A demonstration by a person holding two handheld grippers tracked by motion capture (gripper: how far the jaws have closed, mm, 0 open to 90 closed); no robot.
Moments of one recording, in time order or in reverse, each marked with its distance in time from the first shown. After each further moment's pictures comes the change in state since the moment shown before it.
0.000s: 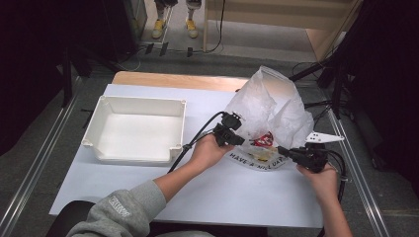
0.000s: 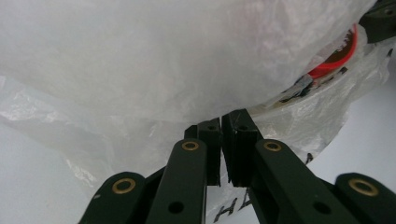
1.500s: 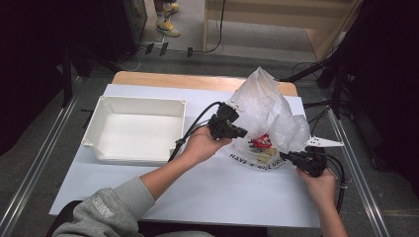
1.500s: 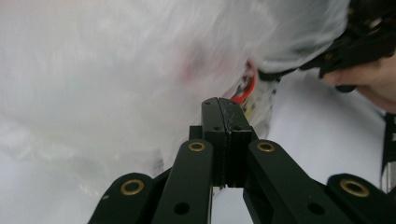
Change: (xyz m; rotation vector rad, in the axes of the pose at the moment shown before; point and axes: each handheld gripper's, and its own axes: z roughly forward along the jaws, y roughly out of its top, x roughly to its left) left arm -0.013 0.020 -0.062 -0.138 -0.112 0.107; right arm 0.001 -0.016 0.003 0.004 -0.071 0.087
